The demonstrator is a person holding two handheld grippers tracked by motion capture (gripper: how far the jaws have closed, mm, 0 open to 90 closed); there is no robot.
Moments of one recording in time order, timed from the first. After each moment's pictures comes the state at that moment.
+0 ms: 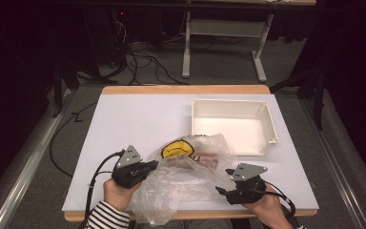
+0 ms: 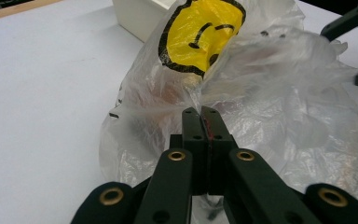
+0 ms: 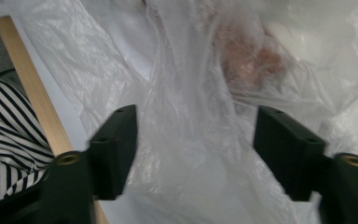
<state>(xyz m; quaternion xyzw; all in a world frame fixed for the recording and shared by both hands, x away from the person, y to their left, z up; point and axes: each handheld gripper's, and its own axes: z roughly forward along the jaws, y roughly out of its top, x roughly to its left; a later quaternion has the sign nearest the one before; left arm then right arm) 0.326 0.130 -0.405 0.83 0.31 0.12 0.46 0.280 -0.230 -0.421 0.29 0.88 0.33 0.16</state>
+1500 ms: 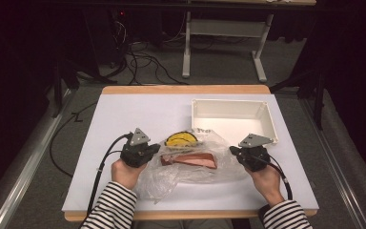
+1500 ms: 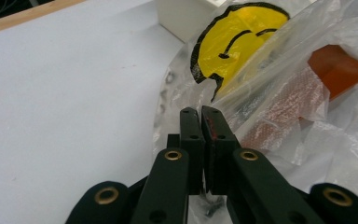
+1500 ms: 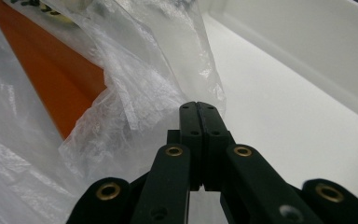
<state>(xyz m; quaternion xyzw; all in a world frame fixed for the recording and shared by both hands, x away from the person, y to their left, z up) 0.386 0.112 -0.412 0.83 0.34 0.15 0.41 0.349 -0.256 -0.410 0.39 0.83 0.33 0.24</state>
